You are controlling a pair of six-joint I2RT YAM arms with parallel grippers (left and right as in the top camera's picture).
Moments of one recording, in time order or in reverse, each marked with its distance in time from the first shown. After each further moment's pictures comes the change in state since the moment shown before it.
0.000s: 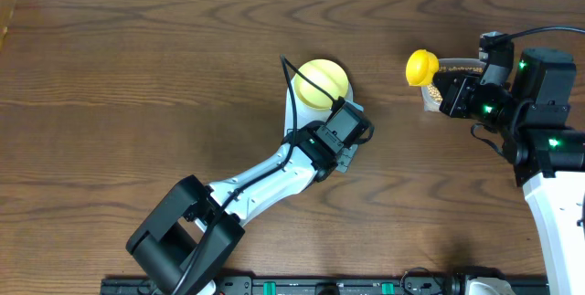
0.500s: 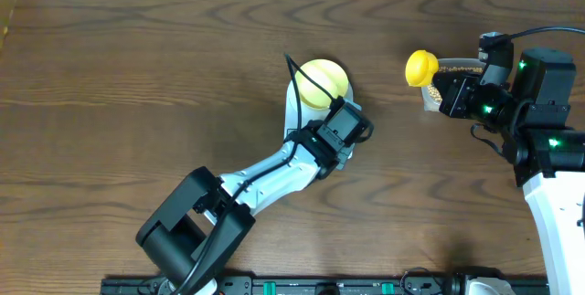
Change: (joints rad) left arm 0.016 0.050 0.000 0.026 -0.086 0.027; right arm 0.000 0.000 0.000 -0.002 -0.004 0.000
